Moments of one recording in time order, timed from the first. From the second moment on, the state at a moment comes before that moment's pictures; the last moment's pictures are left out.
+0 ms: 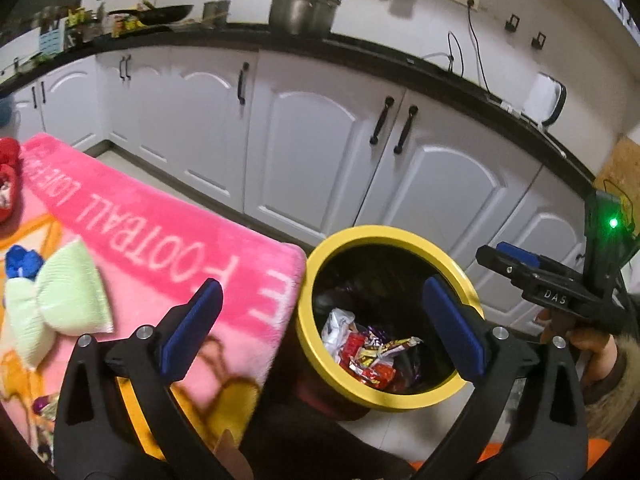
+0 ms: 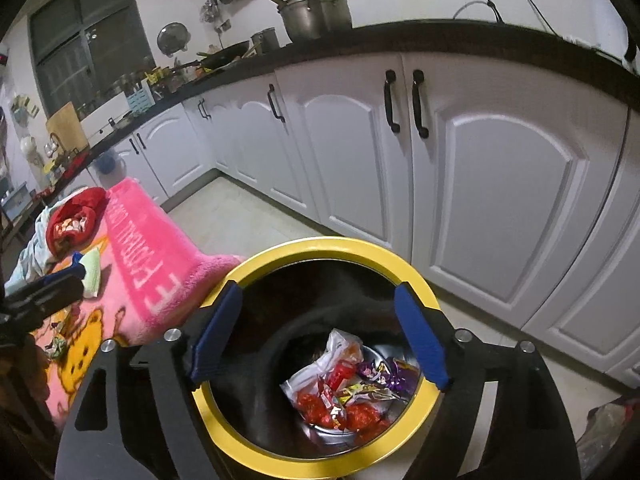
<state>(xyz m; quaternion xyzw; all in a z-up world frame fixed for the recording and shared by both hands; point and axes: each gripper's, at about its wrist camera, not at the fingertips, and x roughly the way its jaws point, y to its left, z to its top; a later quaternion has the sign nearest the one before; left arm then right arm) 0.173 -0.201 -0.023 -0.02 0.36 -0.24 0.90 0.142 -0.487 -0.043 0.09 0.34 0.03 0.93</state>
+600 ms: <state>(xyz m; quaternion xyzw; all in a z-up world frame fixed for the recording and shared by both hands) 0.137 -0.115 0.009 -0.05 0.30 -0.17 0.93 0.143 -0.403 0.016 0.05 0.30 0.08 0.95</state>
